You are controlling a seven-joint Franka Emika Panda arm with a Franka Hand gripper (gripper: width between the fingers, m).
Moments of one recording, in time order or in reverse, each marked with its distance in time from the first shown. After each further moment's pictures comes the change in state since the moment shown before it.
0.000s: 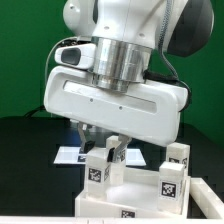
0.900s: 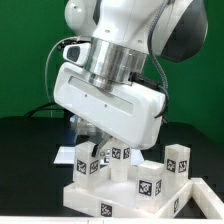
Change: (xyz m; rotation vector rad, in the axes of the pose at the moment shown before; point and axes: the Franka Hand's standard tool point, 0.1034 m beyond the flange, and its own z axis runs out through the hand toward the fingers) arm -0.021 0.031 0.004 -0.095 -0.019 0.430
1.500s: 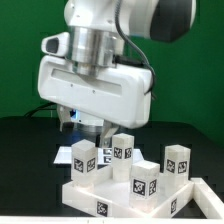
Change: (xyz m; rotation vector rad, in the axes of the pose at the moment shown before) arm 0.005 0.012 -0.017 0.124 -0.071 -0.154
